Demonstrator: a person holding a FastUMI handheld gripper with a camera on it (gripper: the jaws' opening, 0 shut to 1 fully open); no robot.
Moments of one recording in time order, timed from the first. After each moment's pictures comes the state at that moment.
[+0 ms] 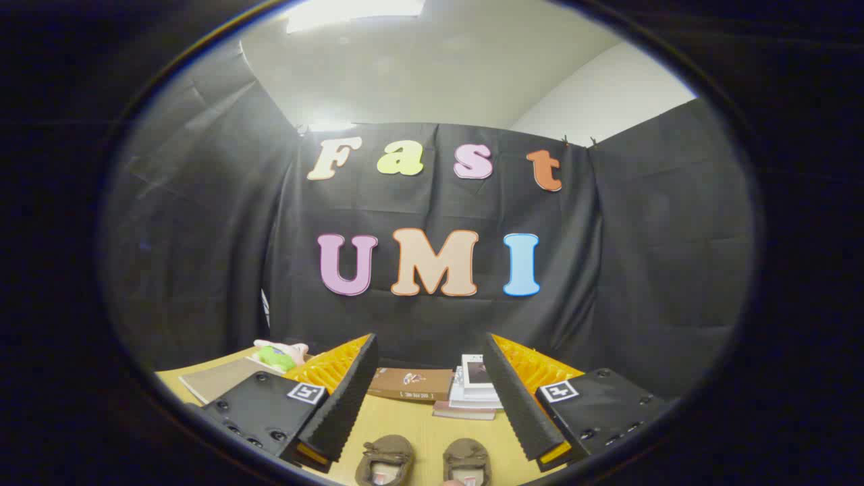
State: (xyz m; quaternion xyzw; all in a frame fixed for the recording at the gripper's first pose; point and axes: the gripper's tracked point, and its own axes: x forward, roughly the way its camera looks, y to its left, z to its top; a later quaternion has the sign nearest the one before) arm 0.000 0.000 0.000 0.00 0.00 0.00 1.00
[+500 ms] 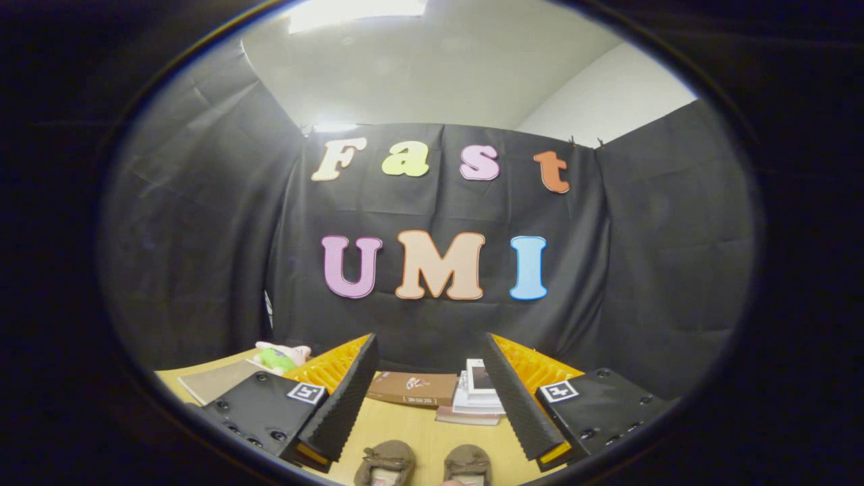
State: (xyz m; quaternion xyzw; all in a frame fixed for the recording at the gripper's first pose) arm 0.017 0.001 0.005 0.00 -0.01 0.01 1.00
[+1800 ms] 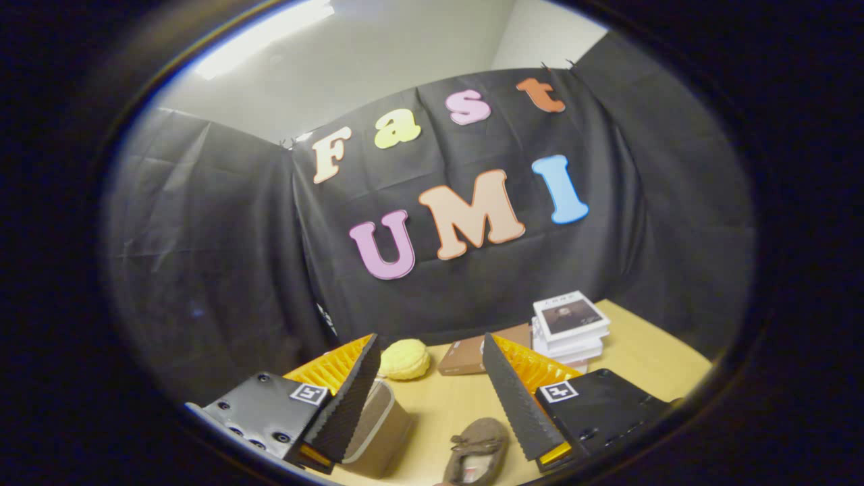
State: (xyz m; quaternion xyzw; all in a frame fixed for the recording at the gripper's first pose) arm 0.030 0.059 -0.066 0.20 0.12 0.09 0.97
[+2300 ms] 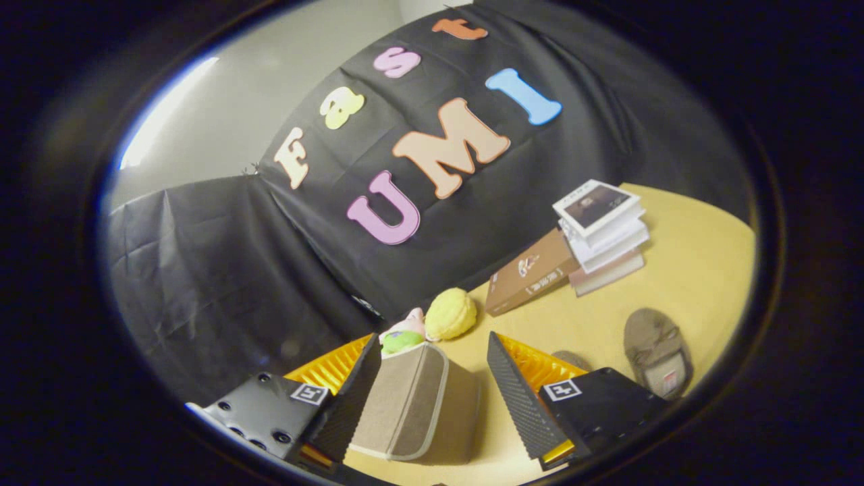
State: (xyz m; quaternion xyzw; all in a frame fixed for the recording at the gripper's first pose) arm 0.018 0.108 -0.138 0.38 0.23 0.12 0.89
